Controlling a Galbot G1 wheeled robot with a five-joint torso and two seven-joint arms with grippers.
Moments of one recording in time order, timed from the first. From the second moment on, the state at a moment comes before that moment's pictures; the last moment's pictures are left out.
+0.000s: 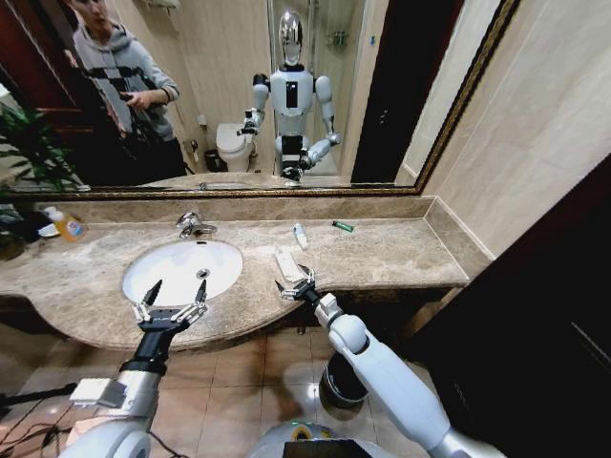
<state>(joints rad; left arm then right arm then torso) 1.84 -1.36 -0.82 -2.47 -0.37 0.04 0.05 -0.90 1.28 -0.06 1.59 0.15 -0.05 -0.03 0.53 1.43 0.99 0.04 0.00</state>
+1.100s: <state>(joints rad) 1.84 -1.36 -0.82 -2.47 -0.37 0.04 0.05 -0.91 1.30 0.01 1.52 0.14 -0.03 -0.02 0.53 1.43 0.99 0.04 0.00</state>
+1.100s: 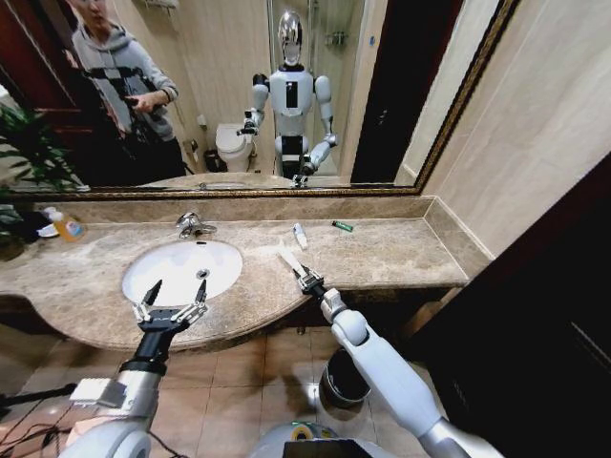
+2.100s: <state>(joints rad) 1.84 -1.36 -0.82 -2.47 -0.37 0.04 0.05 -1.42 1.17 0.31 1.92 0.29 0.31 0.03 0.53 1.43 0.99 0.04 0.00</state>
